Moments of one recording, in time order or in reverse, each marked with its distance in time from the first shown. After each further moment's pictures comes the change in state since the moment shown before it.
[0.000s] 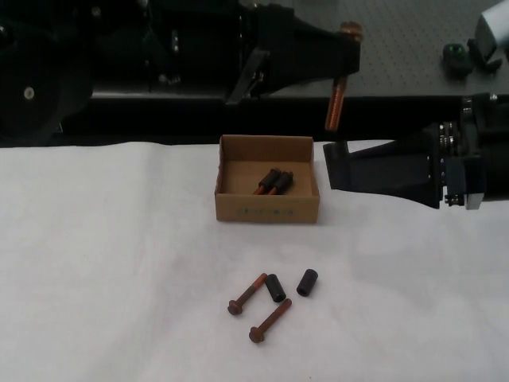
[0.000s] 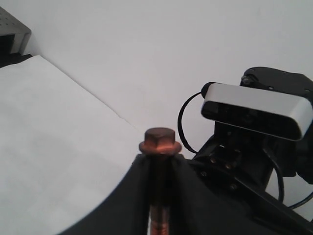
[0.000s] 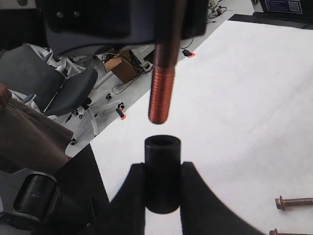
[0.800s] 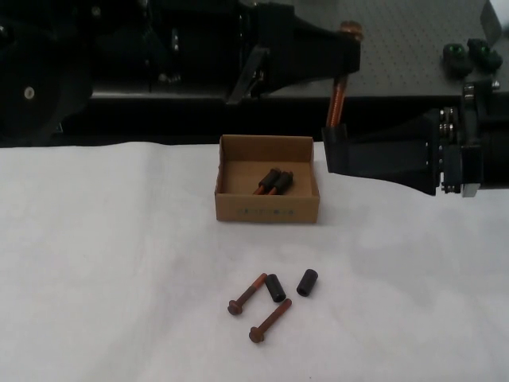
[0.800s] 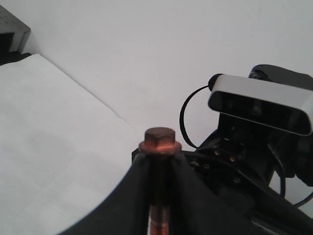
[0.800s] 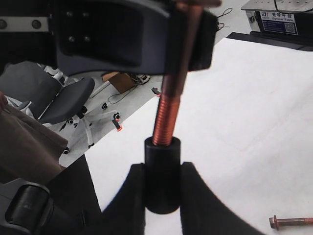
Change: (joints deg) left arm 0.0 0.0 0.0 0.0 0.0 -0.6; right arm 0.0 0.0 0.0 -3.5 1.8 0.3
